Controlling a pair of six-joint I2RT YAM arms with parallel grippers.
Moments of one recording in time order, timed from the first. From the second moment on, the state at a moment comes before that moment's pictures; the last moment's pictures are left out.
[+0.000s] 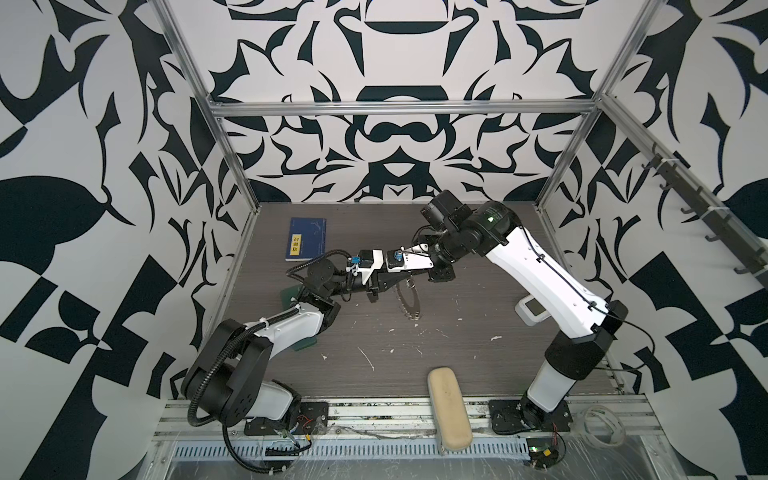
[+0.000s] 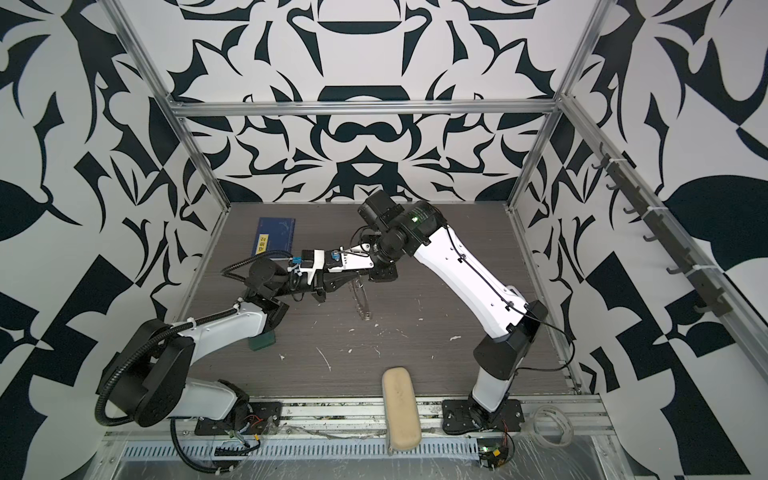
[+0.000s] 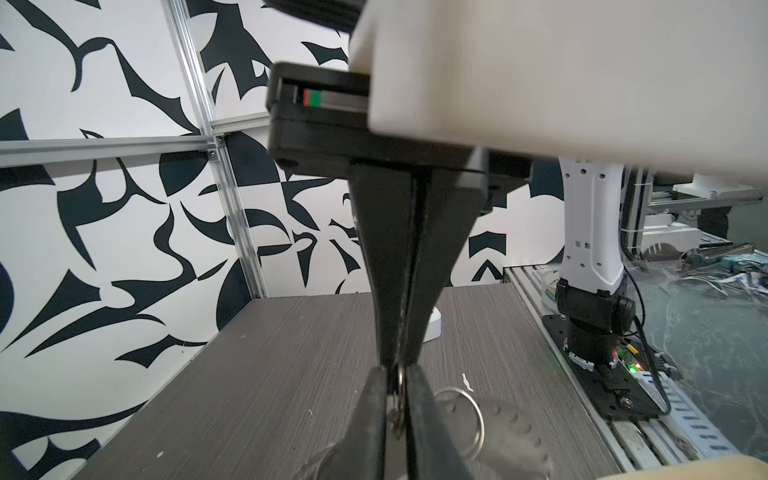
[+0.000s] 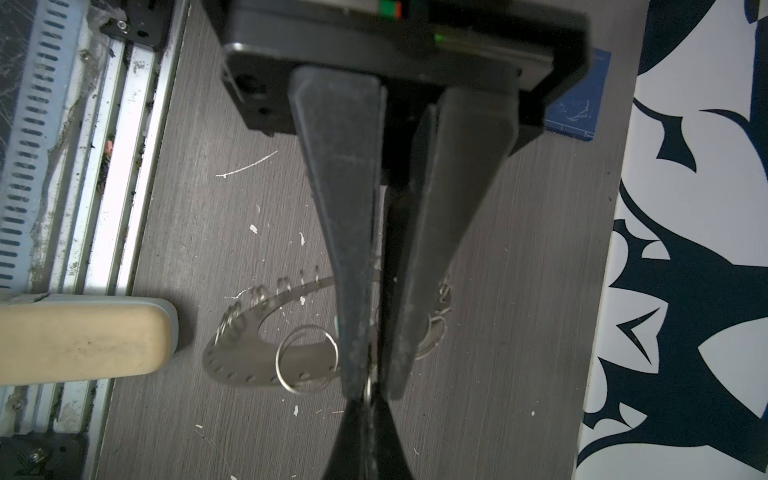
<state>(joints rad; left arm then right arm) -0.52 1.42 0.63 1.11 0.99 -0.11 0.76 1.73 2.03 -1.40 -0.25 -0.99</state>
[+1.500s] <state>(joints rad) -0.46 1.27 0.67 0.95 0.83 -0.30 0.66 1.16 0.91 -0.08 -0.34 -0.50</state>
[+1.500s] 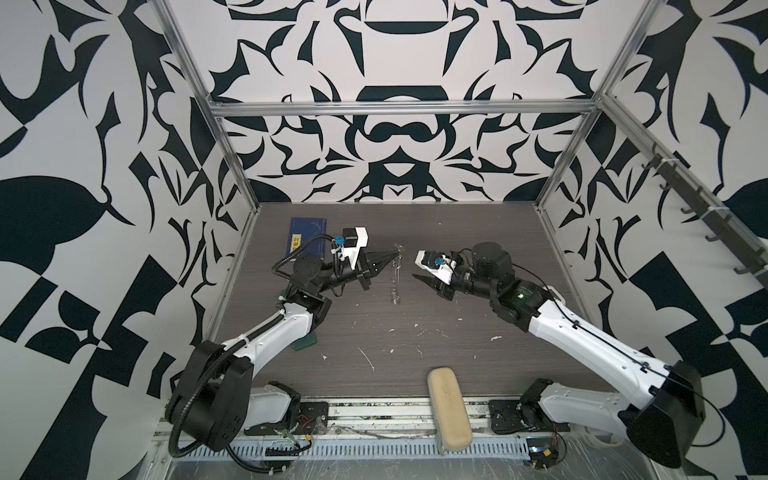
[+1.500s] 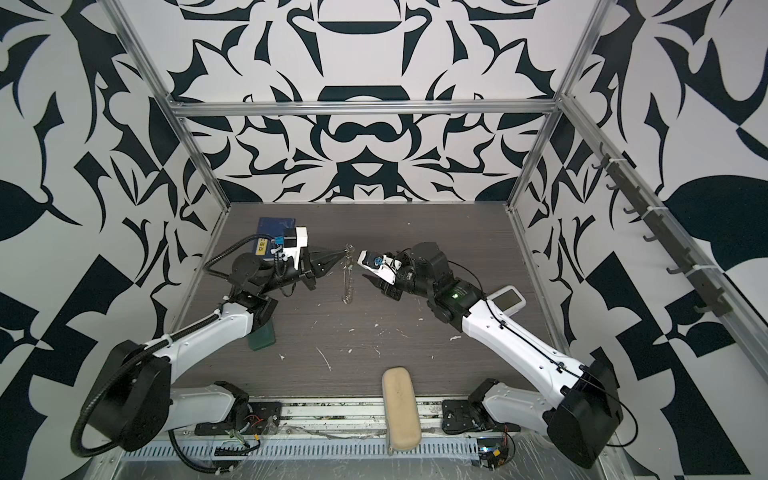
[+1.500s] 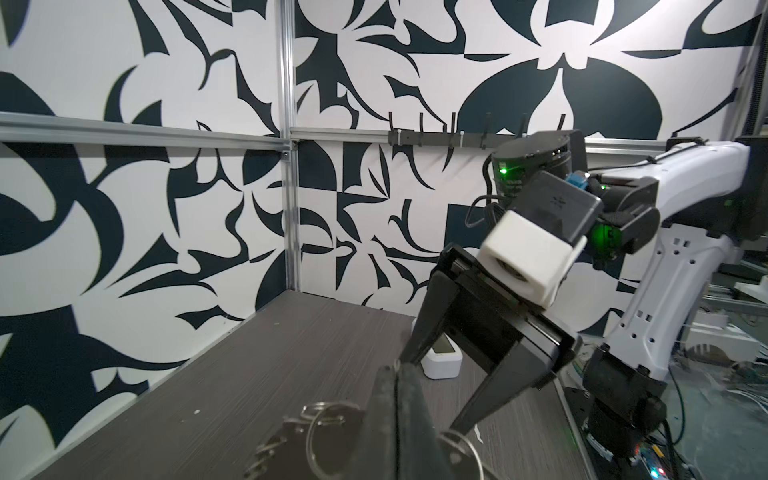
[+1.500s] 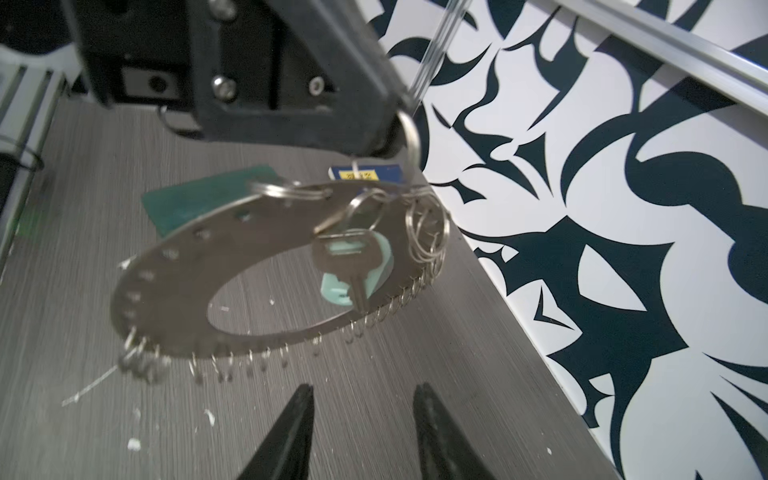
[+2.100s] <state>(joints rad) -0.46 1.23 0.67 0.85 0.78 -0.28 0.82 1.29 0.84 0.34 -0.17 -0.43</state>
